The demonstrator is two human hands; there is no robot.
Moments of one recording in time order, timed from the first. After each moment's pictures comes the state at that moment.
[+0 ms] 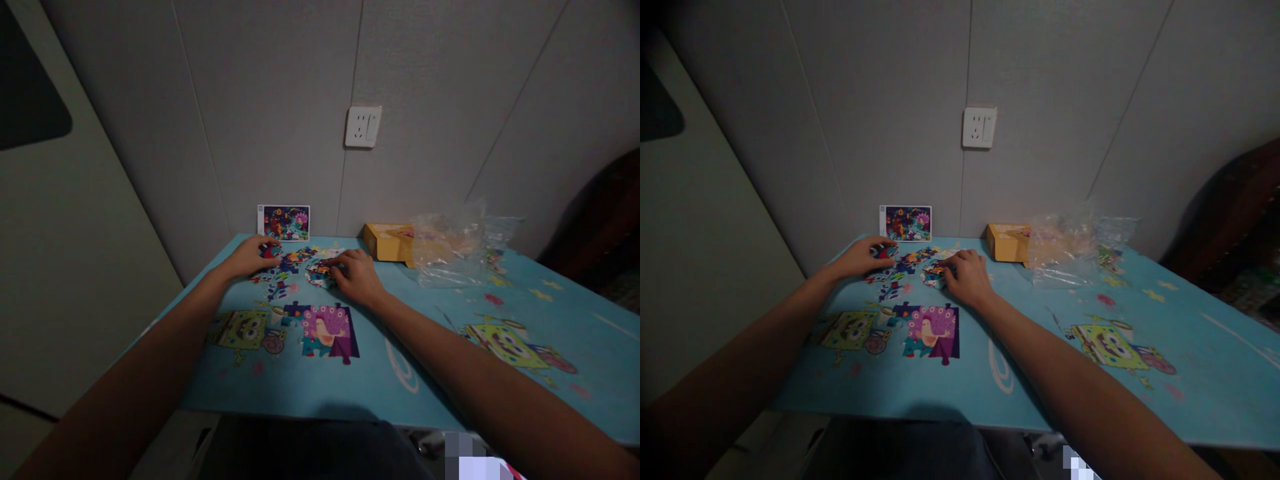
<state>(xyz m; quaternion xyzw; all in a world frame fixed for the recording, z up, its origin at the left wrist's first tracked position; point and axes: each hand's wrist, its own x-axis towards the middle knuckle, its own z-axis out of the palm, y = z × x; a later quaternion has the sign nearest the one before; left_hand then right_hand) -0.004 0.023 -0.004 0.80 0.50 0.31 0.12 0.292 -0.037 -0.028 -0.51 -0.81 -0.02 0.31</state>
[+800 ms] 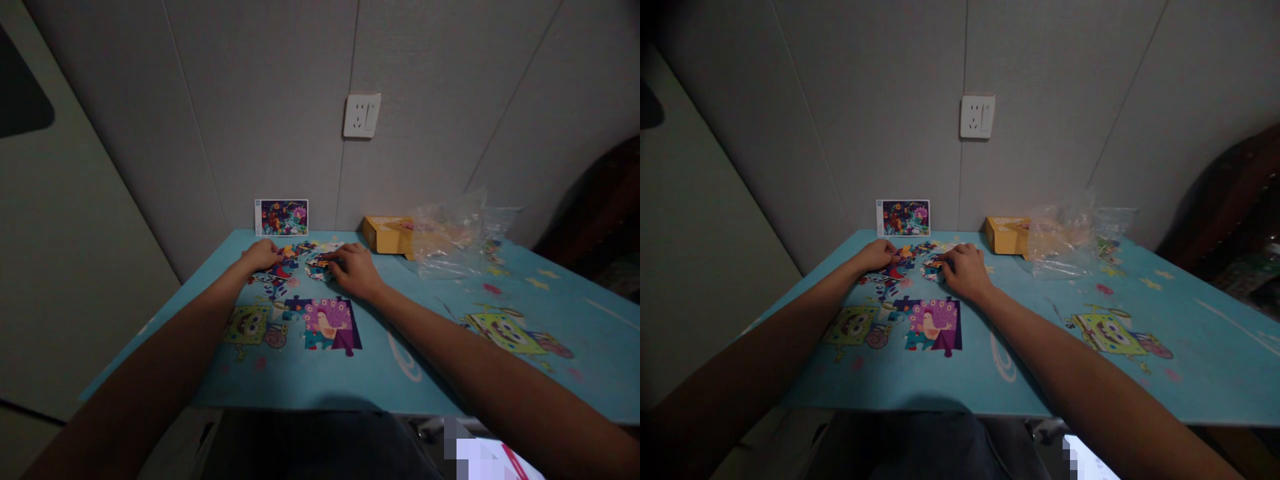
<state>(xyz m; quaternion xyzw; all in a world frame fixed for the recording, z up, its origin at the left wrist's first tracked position) 0.024 0.051 -0.031 0.71 0.65 0.23 0.16 0.289 -0.037 -0.029 -0.51 -0.81 -0.02 0.29</state>
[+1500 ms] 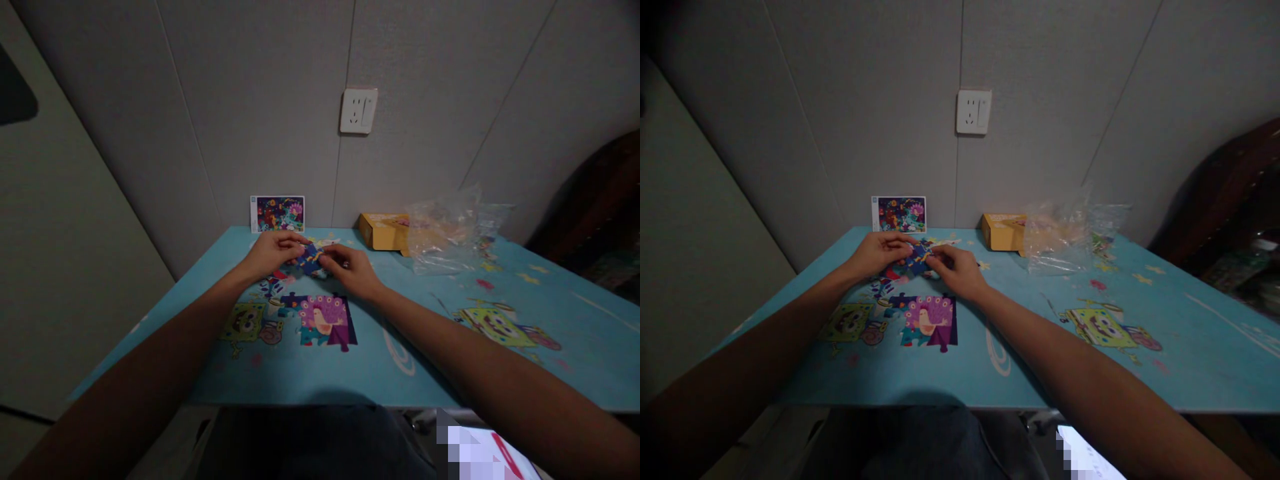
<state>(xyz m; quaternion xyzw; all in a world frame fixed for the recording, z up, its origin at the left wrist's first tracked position) 0.064 -0.016 -0.002 0.73 0.38 0.42 0.38 0.284 -0.049 -0.027 -0.42 -0.77 0.22 0.43</state>
